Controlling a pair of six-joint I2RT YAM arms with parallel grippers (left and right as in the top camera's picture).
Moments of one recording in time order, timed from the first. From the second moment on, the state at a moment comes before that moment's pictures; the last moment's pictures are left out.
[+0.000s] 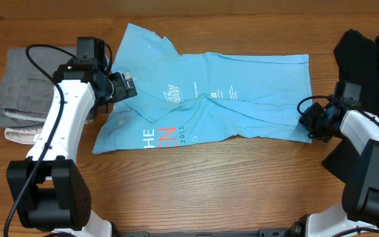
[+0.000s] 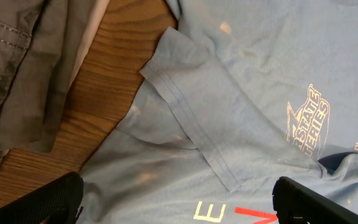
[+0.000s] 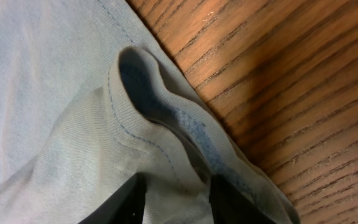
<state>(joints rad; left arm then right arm) 0.00 1.76 1.41 -0.89 0.04 -0.36 -0.30 1.76 0.97 -0.50 -0.19 0.49</state>
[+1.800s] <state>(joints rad) 0.00 1.76 1.41 -0.89 0.04 -0.36 -0.19 1.89 1.11 -0.21 -0.11 0.57</state>
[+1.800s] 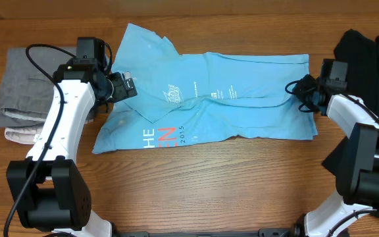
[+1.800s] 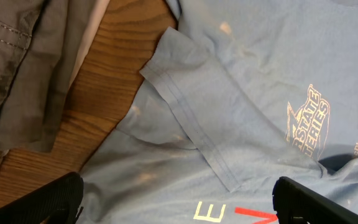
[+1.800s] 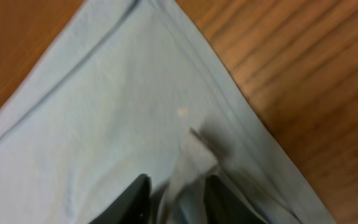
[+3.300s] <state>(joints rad) 0.00 1.76 1.41 -0.89 0.04 -0.36 0.07 1.91 1.28 -0.81 -0.19 0.16</state>
